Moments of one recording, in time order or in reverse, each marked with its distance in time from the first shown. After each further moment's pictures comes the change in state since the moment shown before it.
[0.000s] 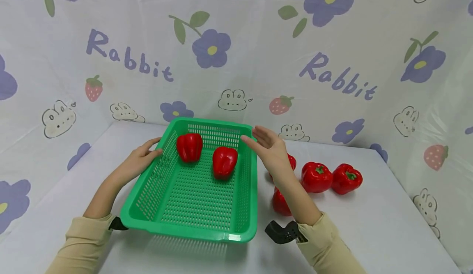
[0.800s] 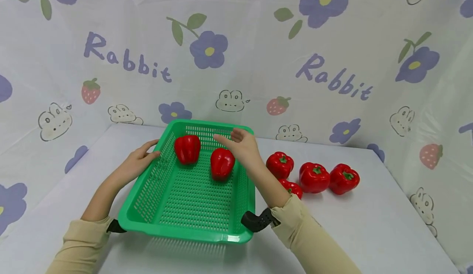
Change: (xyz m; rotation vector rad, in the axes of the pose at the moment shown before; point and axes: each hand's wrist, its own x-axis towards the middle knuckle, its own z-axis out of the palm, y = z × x) left_hand 0.001 -0.001 0.001 0.013 0.005 -0.002; right_hand 0.022 -0.013 0.051 -0.100 -0.039 0.088
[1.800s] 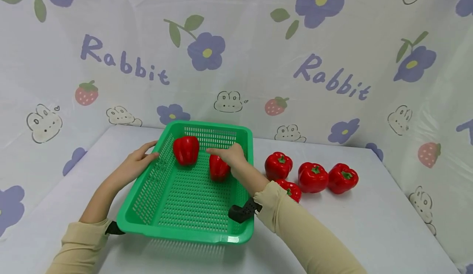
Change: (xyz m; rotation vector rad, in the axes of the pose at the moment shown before) left_hand 0.000 0.005 -0.001 0.002 -0.003 -0.016; right_hand 0.035 0.023 0.032 -0.097 0.040 0.336
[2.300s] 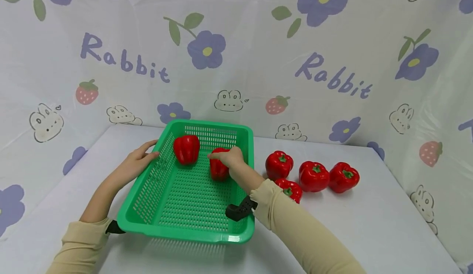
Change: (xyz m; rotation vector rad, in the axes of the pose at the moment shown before) left_hand 0.001 -0.002 0.000 -0.004 -0.002 0.003; right_hand 0.010 0.010 0.010 0.001 -0.002 0.039
